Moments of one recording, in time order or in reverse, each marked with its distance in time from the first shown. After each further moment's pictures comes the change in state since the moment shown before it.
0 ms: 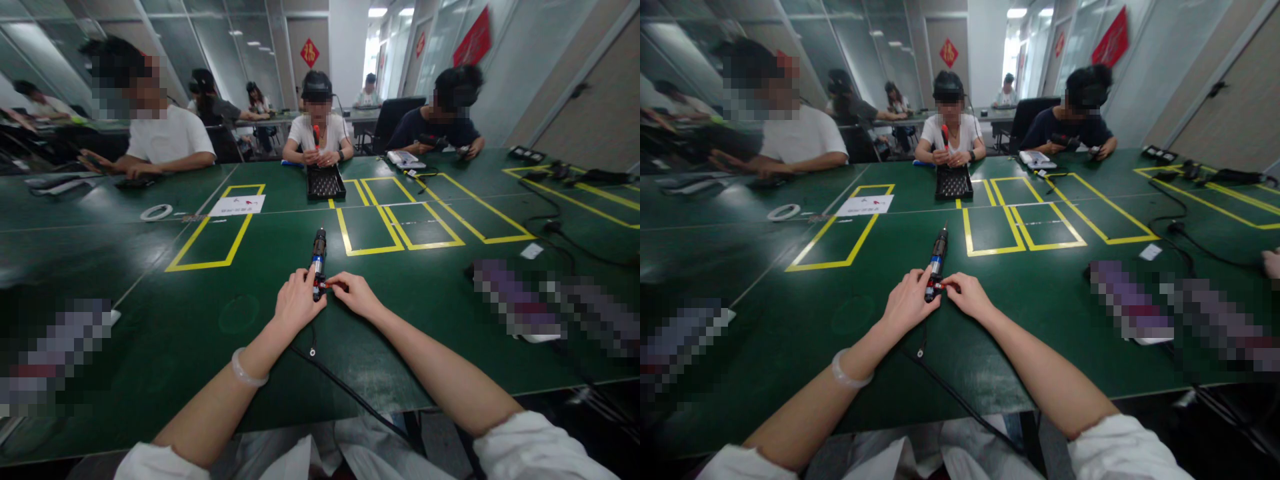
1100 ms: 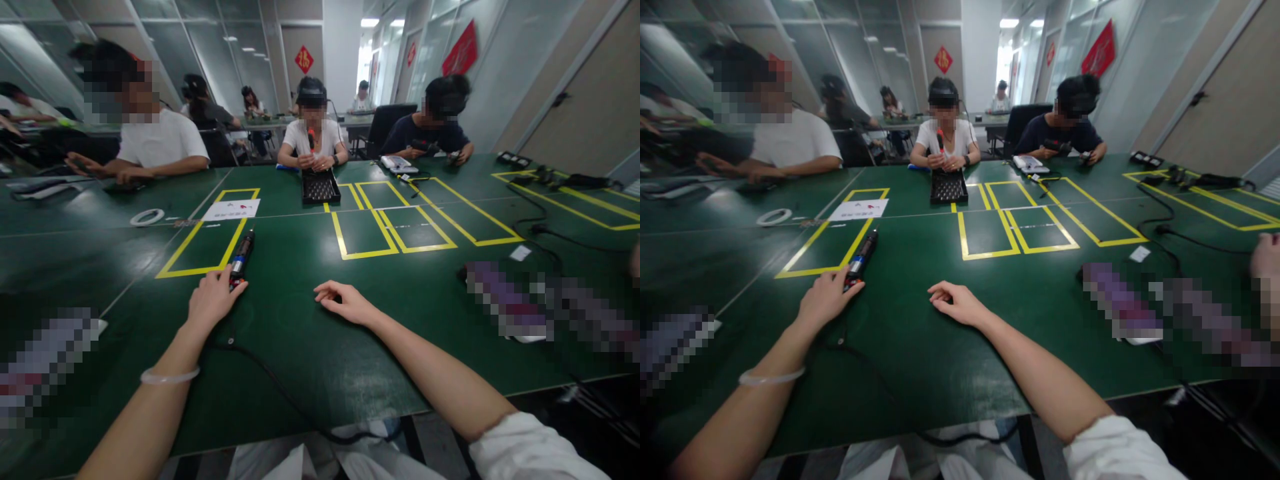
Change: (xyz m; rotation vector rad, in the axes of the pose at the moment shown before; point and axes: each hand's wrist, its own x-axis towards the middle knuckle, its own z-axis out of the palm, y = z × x) left_hand -0.002 -0.164 -0.017 0.184 -0.102 -0.359; right_hand -0.004 -0.012 -0.003 0.350 -0.220 0.012
